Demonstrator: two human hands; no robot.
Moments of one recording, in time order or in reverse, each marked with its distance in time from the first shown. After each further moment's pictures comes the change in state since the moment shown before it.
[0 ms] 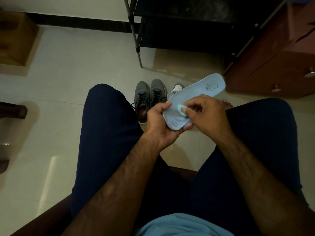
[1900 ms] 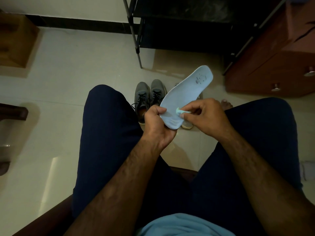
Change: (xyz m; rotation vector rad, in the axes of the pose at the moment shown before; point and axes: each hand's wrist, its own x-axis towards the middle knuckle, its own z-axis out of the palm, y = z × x) left_hand 0.006 -0.004 -0.001 -0.170 0.011 0.172; right_hand 0.002 0.008 -0.003 0.085 -0.172 0.060
